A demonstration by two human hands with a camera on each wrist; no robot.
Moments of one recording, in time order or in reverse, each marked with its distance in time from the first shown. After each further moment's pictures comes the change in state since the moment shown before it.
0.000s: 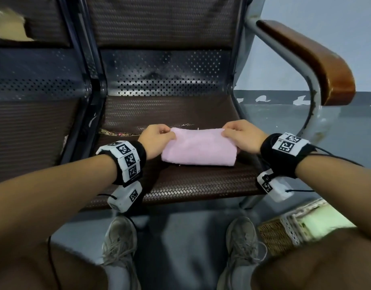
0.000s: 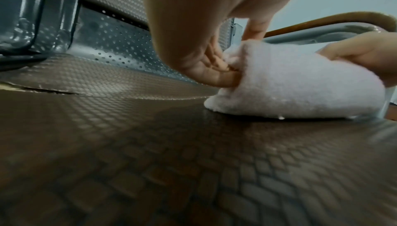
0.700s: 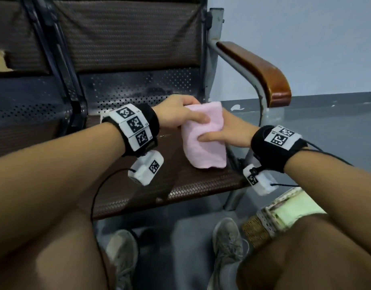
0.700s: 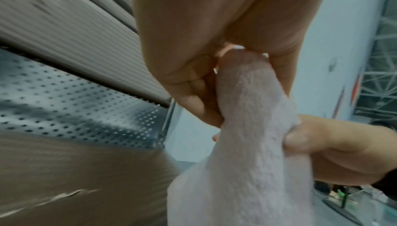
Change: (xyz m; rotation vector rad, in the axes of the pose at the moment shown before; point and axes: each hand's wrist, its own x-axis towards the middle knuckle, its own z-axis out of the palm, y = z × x) left_hand -0.025 0.165 0.027 -0.016 -0.302 0.272; right_hand -0.065 -0.042 -0.048 -0.043 0.034 -0.198
